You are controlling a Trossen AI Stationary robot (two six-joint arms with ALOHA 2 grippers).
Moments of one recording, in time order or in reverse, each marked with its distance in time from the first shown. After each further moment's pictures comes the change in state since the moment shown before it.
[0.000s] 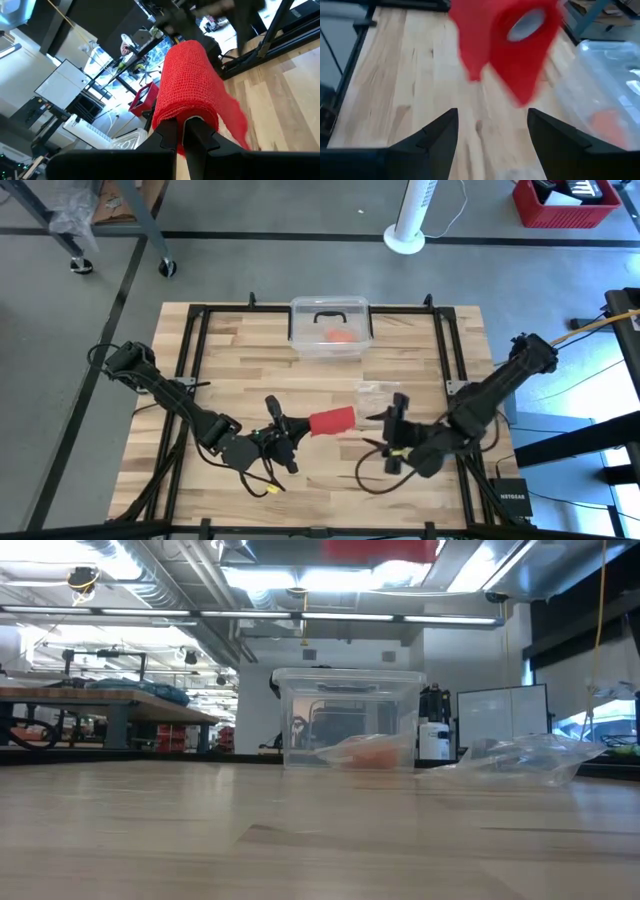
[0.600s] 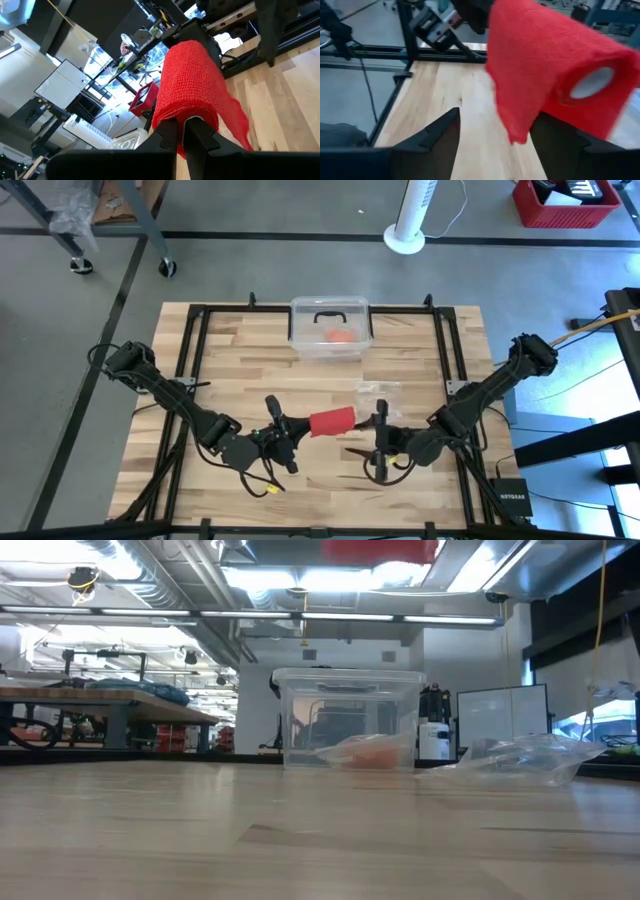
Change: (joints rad) left arm 0.003 0.000 0.000 -0.002 0.000 0.000; right arm -0.043 0.009 -0.216 0.662 -0.078 -0.289
